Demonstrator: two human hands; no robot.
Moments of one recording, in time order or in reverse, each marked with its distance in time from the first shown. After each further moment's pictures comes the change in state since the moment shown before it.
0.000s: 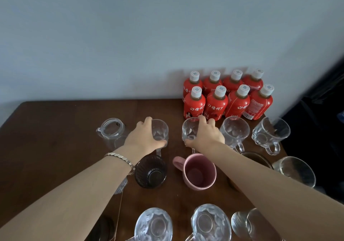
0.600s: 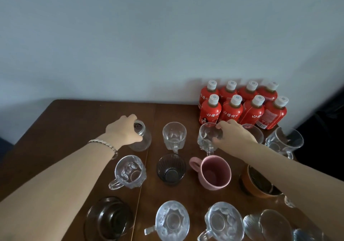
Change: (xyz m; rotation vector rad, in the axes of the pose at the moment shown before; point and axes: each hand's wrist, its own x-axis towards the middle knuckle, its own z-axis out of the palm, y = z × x) left_hand -0.008 -0.076 -0.067 0.230 0.021 -0.141; right_hand -0.033 0.003 -0.046 -0.182 -0.004 -0.184
